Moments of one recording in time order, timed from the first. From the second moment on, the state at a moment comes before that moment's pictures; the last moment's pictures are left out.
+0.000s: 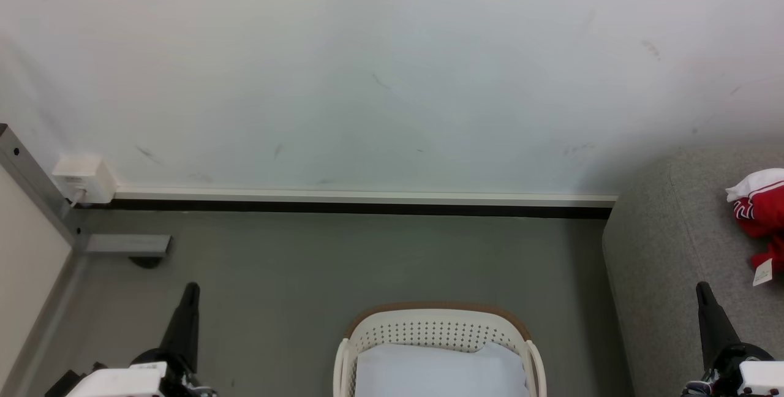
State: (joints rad) left arm -0.11 0.05 0.11 0.25 -1.61 -0.13 0.11; right arm -0.10 -0.05 -0.11 0.25 1.62 0.13 0.11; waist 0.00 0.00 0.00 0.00
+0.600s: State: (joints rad) left arm -0.11 0.05 0.11 0.25 -1.61 -0.13 0.11; right arm -0.10 -0.05 -0.11 0.25 1.62 0.13 0.11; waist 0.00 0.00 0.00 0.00
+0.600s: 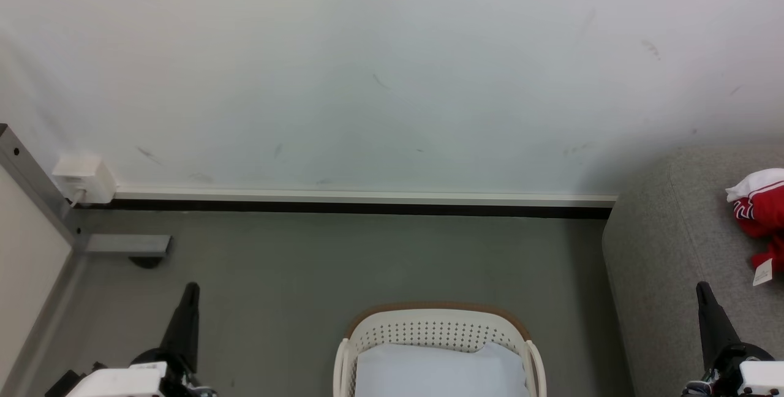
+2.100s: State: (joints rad) left arm -0.11 0.05 0.11 0.25 -1.61 -0.13 0.11; right arm -0.10 -0.05 -0.11 0.25 1.62 0.13 0.11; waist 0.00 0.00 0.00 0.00
